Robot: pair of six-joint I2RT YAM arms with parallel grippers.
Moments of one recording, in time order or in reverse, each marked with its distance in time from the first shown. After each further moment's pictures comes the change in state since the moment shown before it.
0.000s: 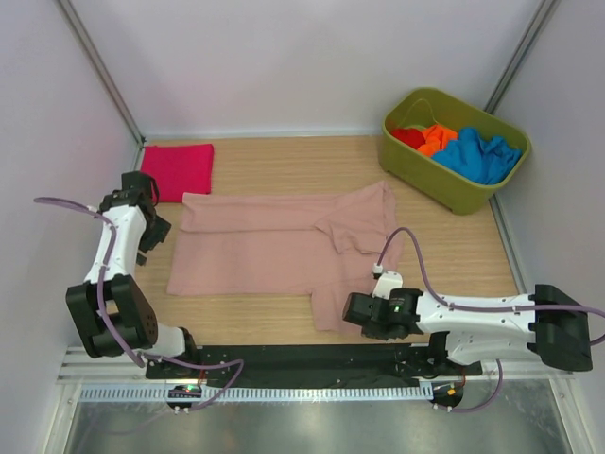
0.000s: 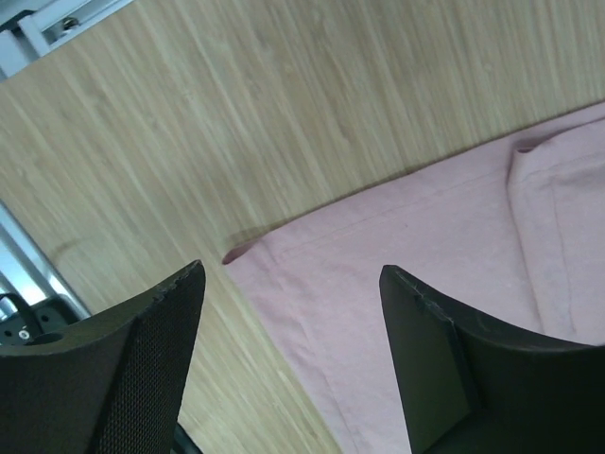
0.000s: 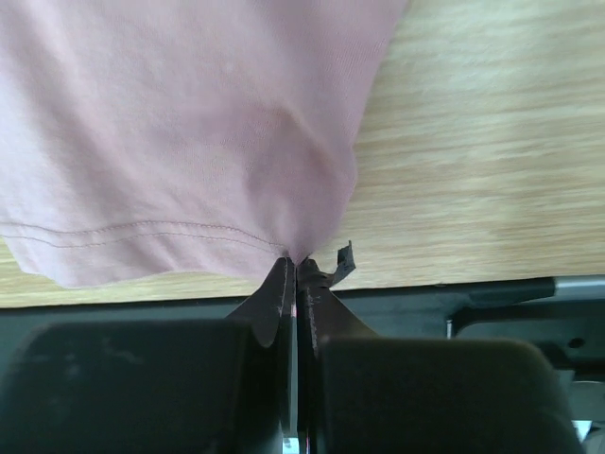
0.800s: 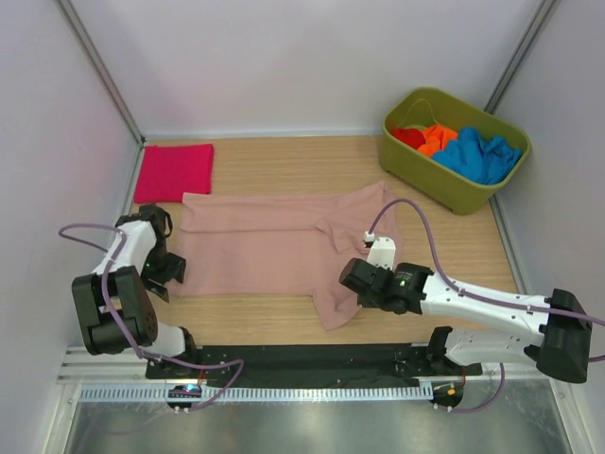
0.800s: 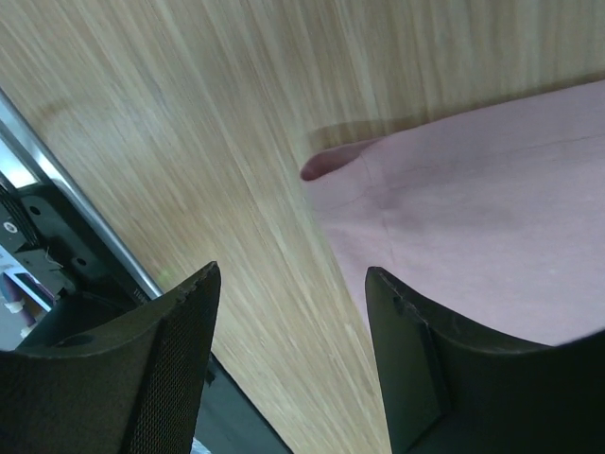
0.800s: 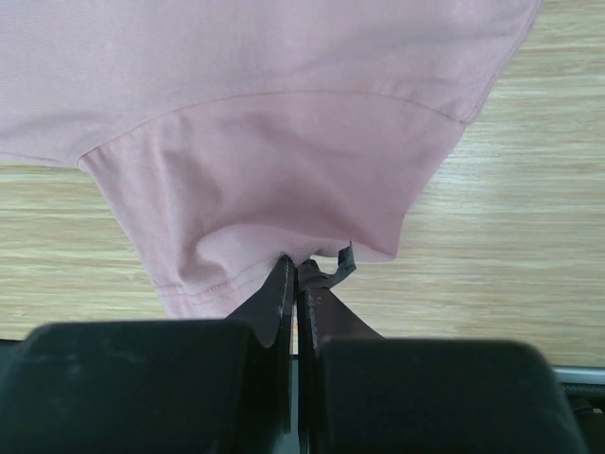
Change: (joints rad) left arm 0.000 0.009 -0.224 -0.113 0.126 -0.153; right arm -0.177 -0.006 0.208 -0.015 0.145 -0.365
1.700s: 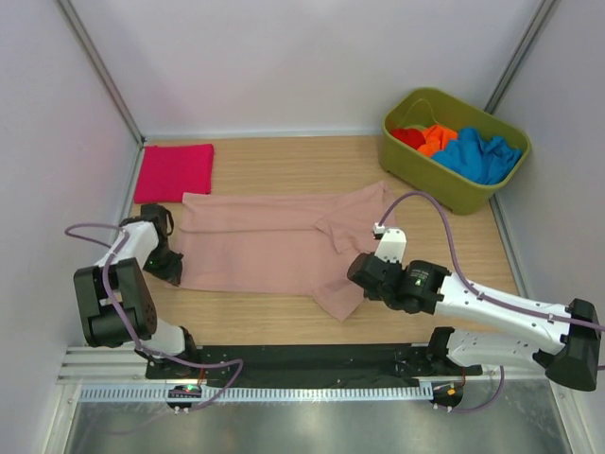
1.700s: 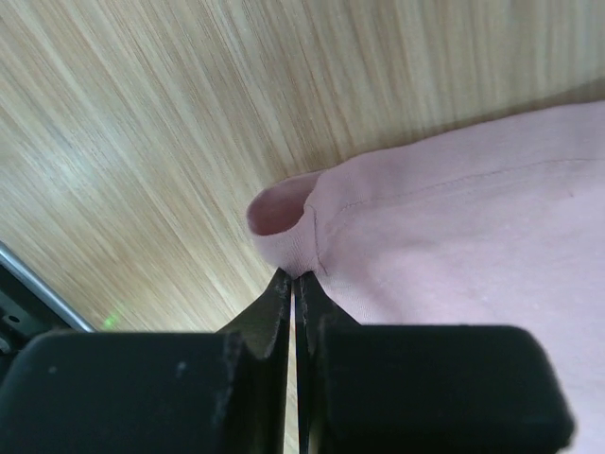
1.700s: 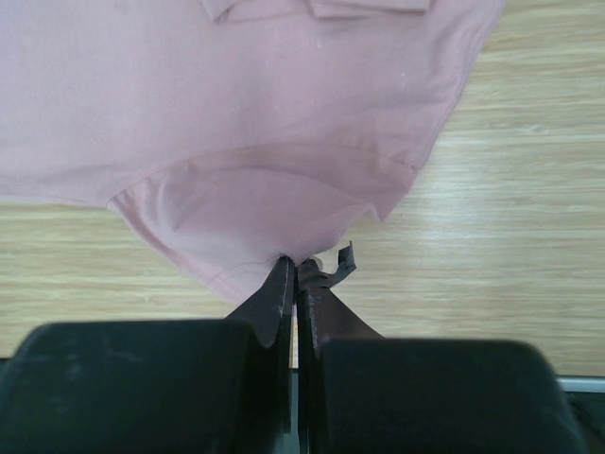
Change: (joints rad) left arm 0.000 0.066 -0.053 0.190 0.029 0.027; right arm -0.008 -0.084 0.054 -0.062 0.089 -0.037
